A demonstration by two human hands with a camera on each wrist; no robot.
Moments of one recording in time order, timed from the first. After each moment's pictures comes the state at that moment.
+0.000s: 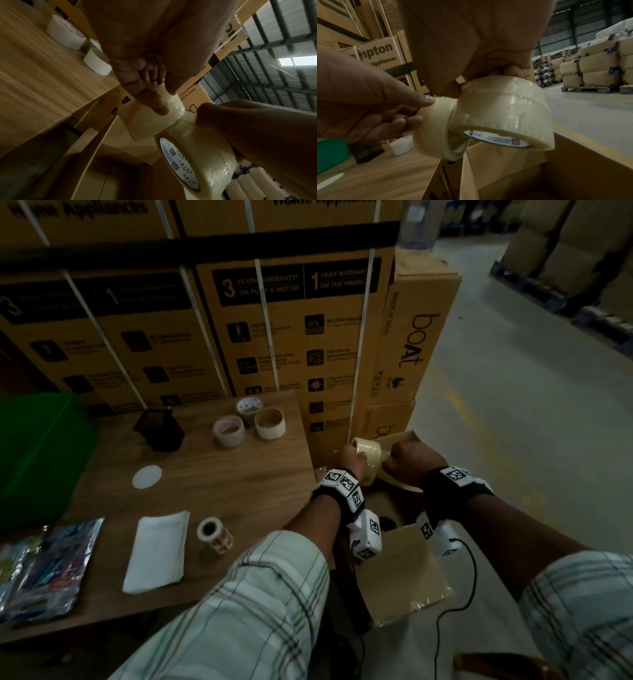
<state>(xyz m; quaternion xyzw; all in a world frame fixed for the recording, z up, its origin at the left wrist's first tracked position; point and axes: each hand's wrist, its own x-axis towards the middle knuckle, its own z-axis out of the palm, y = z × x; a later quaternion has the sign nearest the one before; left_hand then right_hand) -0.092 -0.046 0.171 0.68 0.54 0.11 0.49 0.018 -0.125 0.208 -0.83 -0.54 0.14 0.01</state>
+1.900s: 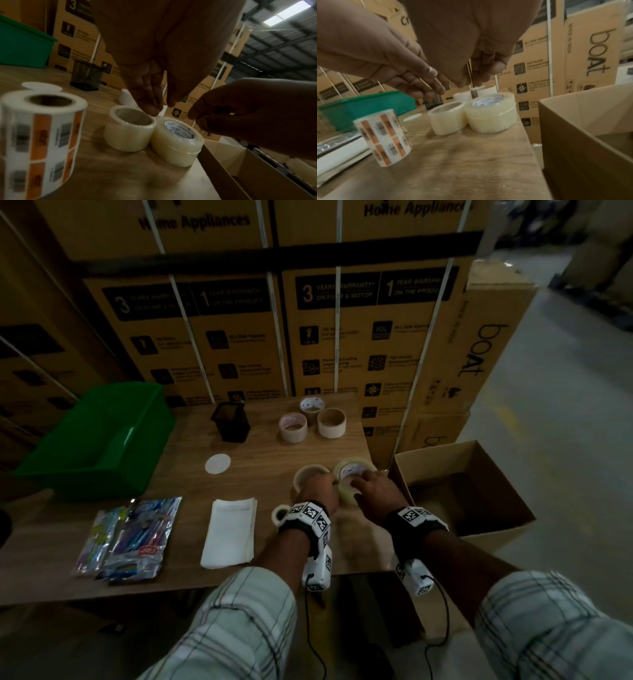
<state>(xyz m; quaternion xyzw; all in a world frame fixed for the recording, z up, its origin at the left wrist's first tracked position) -0.298 -0.013 0.158 0.79 0.53 0.05 0.30 -0.159 -0.073 0.133 -0.71 -0.69 0.08 0.06</state>
